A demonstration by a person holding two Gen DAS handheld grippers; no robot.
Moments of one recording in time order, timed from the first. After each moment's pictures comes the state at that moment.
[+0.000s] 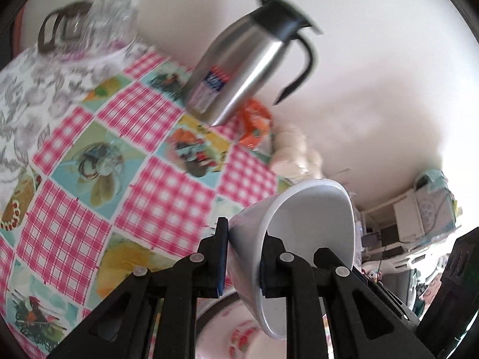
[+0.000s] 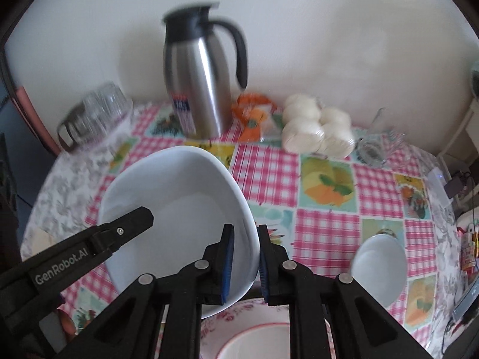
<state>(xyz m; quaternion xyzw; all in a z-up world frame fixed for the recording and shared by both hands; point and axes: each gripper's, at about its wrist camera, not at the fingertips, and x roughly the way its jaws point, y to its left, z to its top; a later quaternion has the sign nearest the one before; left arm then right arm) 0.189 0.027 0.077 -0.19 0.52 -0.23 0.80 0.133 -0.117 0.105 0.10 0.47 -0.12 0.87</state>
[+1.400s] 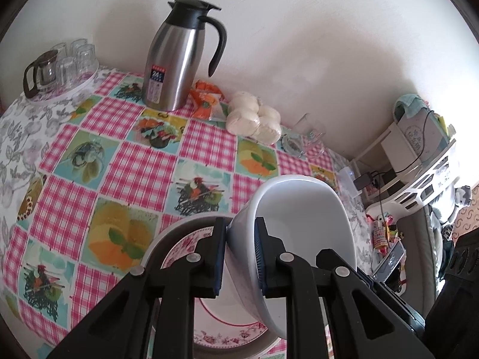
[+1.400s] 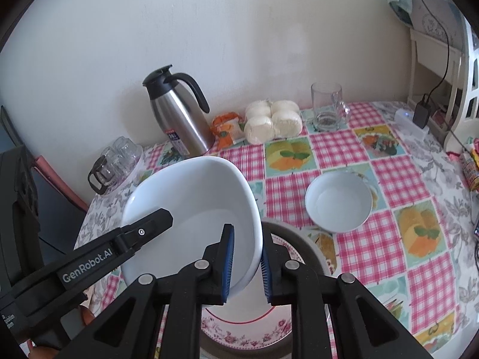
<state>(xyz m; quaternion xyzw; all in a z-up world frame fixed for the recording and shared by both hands) 0.075 -0.025 0.112 -0.07 0.50 -0.27 0.82 -0.023 -0.158 0.117 0.24 0.40 -0.13 0.88</state>
